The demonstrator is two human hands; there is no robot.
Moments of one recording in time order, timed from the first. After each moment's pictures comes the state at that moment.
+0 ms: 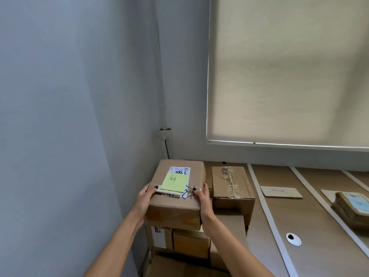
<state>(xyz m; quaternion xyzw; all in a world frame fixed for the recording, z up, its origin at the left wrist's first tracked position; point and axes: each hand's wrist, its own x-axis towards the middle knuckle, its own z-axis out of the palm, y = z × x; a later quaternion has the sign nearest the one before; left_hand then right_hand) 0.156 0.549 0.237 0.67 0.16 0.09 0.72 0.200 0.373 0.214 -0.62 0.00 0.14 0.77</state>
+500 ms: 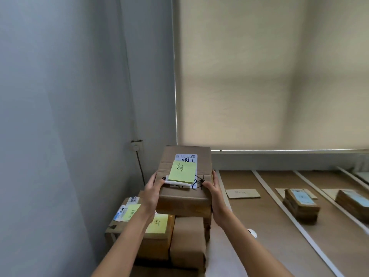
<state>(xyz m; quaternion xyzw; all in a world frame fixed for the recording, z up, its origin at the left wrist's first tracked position) 0.157 0.403 0.289 0.68 0.02 0.12 0.73 0.177 0.220 0.280 -0.62 -0.07 0.03 0.78</state>
